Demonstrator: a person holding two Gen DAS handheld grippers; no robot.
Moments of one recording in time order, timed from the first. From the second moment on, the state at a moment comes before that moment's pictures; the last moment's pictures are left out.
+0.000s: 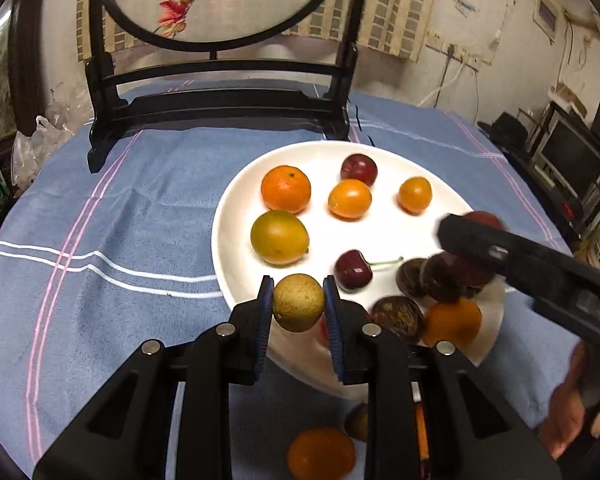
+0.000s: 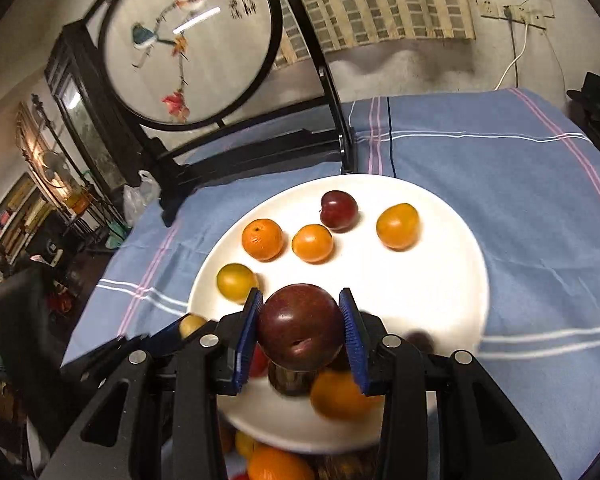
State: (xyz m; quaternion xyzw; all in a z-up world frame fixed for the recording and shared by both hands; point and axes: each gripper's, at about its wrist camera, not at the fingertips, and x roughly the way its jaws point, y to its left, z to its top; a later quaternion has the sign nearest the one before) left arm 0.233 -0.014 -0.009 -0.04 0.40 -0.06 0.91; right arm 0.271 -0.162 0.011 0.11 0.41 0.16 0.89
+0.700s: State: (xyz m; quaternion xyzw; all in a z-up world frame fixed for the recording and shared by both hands) left arm 0.205 -0.011 0.001 -0.02 0.38 -0.03 0.93; right arm 0.183 -0.217 0.000 0.06 0.42 0.11 0.90
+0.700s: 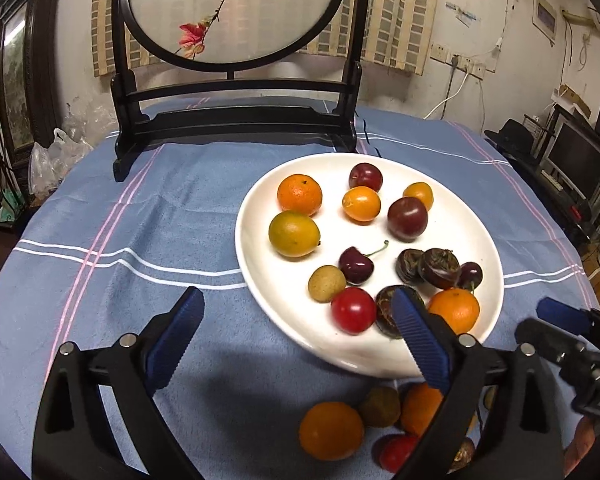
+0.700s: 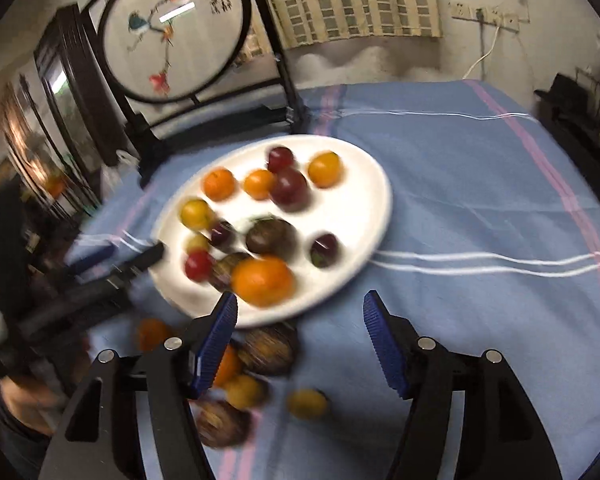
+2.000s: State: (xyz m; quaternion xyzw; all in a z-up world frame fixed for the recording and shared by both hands) left arm 0.153 -0.029 -0.040 0.07 0.43 -0.08 0.89; right arm 0.143 -0.197 -0.025 -0.04 0.43 0.13 0.89
